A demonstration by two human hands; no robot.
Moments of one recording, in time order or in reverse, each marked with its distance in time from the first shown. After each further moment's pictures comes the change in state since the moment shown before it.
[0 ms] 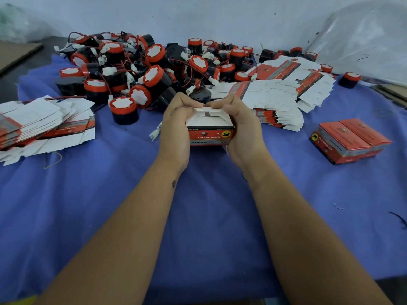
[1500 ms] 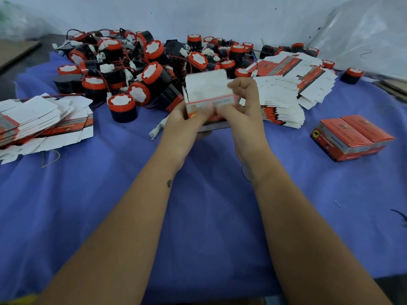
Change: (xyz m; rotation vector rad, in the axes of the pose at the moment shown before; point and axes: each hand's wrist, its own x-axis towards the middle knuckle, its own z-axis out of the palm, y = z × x) left_hand 0.001 -0.004 -0.001 0.201 -0.059 -0.139; right_hand -0.008 -0.005 0.001 -0.316 0.125 -0.319
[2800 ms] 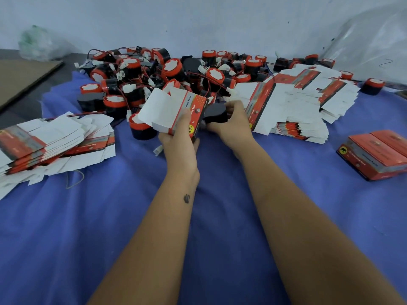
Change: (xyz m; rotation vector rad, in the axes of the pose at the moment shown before) left_hand 0.015 -0.002 -0.014 -0.429 0.477 -0.135; right_hand 0.067 0.060 0.033 -0.451 -0.008 0.205
